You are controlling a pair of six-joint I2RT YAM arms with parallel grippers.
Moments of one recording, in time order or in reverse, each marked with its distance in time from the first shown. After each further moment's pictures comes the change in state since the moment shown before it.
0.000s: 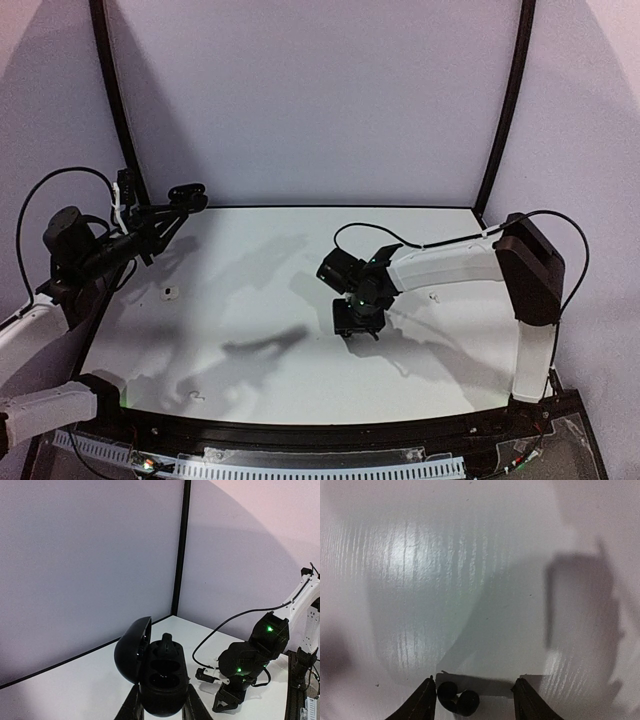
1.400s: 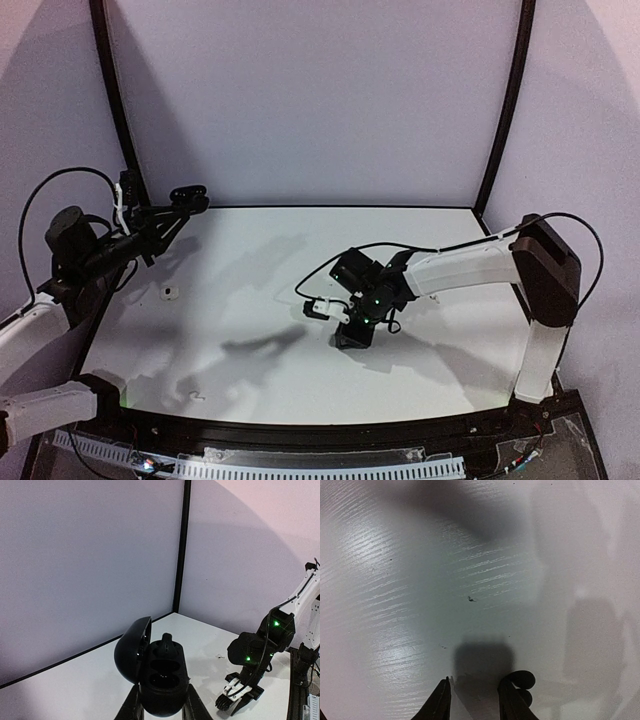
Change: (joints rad) left arm 0.000 0.011 0.000 -0.007 0.000 0.021; right arm -0.024 -0.092 -0.136 0.144 -0.291 -1.192
